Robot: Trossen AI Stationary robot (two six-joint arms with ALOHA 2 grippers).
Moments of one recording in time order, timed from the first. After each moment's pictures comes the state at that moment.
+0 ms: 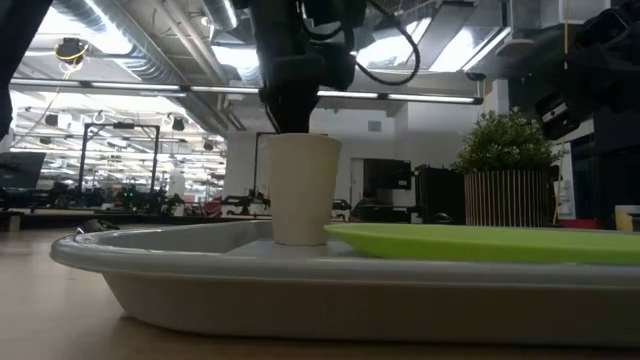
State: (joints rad) left arm 0.01 1.90 1.56 -0.91 -0.14 -0.17; right arm 0.17 0.05 0.01 0.04 -0.12 0.31
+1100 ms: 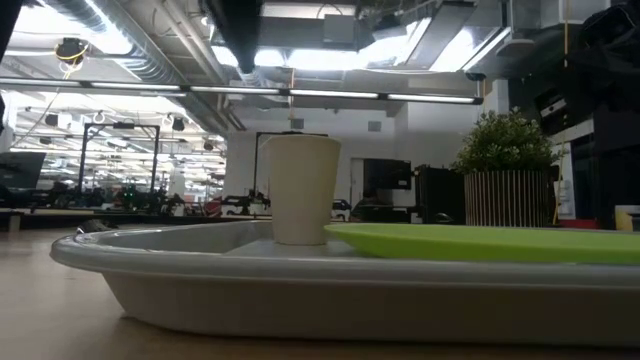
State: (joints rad) left arm -0.31 1.90 1.85 -1.40 -0.41 -0.80; right arm 0.17 0.05 0.01 0.04 -0.13 0.20
